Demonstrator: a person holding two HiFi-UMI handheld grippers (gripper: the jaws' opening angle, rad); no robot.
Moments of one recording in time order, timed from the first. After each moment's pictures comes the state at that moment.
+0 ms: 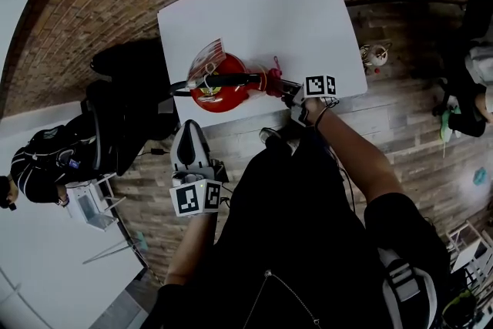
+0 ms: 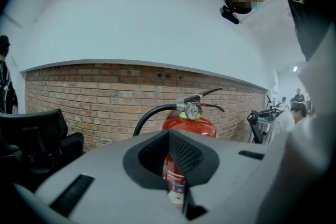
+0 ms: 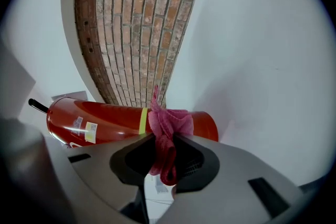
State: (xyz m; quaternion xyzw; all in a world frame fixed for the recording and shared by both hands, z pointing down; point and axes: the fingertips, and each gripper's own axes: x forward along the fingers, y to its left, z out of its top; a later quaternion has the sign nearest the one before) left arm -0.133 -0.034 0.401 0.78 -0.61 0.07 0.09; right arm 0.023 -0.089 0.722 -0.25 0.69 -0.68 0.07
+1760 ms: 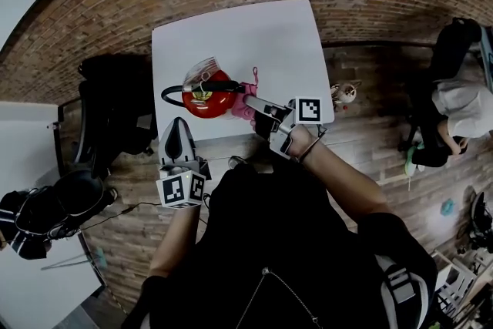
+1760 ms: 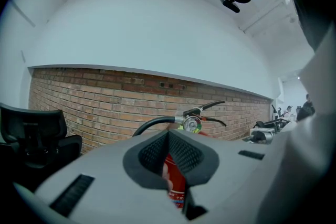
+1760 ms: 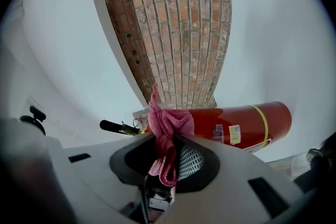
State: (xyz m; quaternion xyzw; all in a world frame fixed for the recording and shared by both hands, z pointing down) left arm -0.125 -0.037 0.378 0.77 -0.63 0.01 0.07; right arm 0.030 -0.080 0.474 -0.12 0.71 -0.66 0.22
